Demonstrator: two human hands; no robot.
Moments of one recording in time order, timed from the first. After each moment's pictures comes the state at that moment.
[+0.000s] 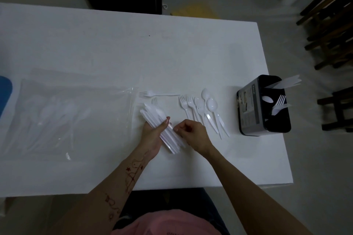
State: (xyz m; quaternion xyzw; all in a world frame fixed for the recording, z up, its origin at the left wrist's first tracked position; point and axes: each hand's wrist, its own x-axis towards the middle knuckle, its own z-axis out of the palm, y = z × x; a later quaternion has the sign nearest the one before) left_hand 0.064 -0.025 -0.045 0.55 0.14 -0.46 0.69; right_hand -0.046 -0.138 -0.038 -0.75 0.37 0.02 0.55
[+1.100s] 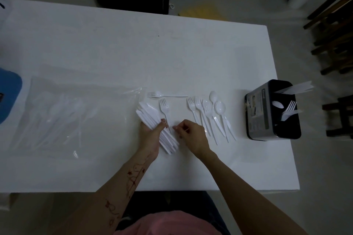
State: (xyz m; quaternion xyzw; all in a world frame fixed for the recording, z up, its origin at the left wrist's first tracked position) left_hand 0.076 -0.009 -0.045 0.62 0.16 -0.36 0.68; right_hand -0.023 -0.118 -0.052 -0.80 0.37 0.01 0.47
